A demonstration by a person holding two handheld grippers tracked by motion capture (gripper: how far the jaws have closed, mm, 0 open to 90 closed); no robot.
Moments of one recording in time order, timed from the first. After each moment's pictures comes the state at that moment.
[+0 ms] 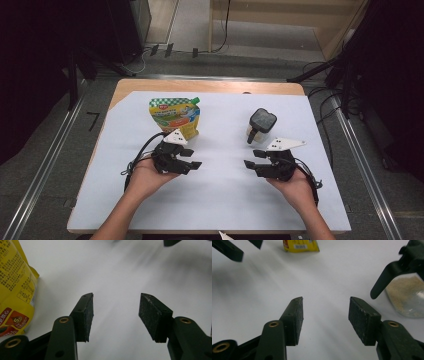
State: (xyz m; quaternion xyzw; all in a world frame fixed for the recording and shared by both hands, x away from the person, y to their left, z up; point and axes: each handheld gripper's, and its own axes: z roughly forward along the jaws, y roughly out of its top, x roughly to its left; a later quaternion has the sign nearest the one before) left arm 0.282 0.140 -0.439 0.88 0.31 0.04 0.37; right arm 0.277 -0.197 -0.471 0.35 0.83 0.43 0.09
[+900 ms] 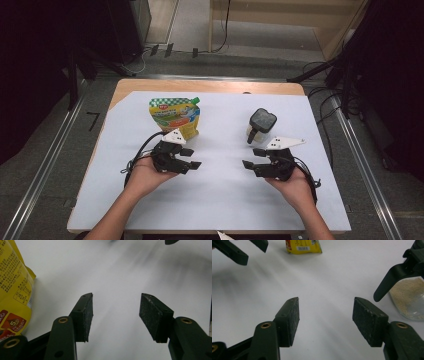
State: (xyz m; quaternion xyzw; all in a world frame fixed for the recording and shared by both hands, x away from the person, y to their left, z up) left arm 0.286 0.142 -0.444 0.88 0.29 0.03 0.37; right arm 0.279 -0.197 -0.466 0.35 0.82 0.45 0.08
